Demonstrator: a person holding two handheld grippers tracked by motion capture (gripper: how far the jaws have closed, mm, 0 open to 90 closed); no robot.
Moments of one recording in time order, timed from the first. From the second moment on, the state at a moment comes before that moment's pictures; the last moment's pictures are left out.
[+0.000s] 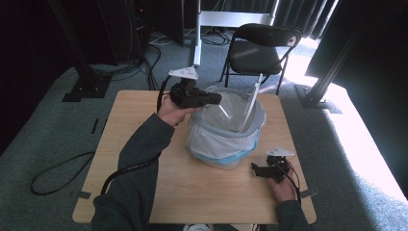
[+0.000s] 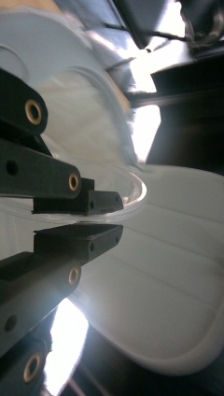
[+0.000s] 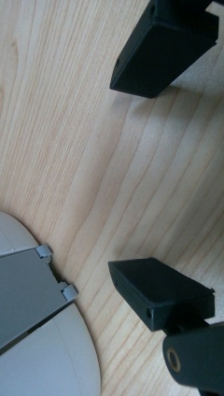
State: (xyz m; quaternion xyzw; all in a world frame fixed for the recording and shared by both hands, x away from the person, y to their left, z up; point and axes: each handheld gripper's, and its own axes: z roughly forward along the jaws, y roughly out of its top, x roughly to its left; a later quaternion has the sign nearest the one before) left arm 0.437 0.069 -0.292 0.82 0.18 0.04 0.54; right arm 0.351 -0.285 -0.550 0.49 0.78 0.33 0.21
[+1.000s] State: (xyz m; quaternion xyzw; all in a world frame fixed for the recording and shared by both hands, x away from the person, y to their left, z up) left arm 0.444 0.079 -0.297 0.82 0.22 0.06 0.52; right arm 0.351 -0.285 -0.550 0.49 0.78 0.33 0.21
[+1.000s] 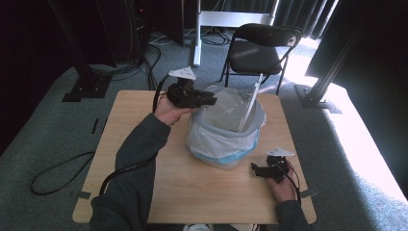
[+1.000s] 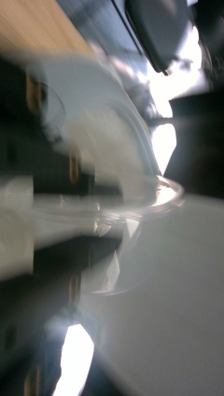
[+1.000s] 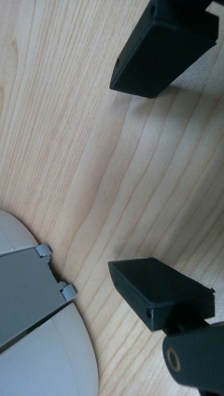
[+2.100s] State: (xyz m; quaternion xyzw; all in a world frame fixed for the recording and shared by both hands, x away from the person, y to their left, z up) left arm 0.448 0.090 -0.302 0.80 0.25 0.13 0.52; right arm 0.351 -0.285 -0.550 0.49 0.78 0.33 0.21
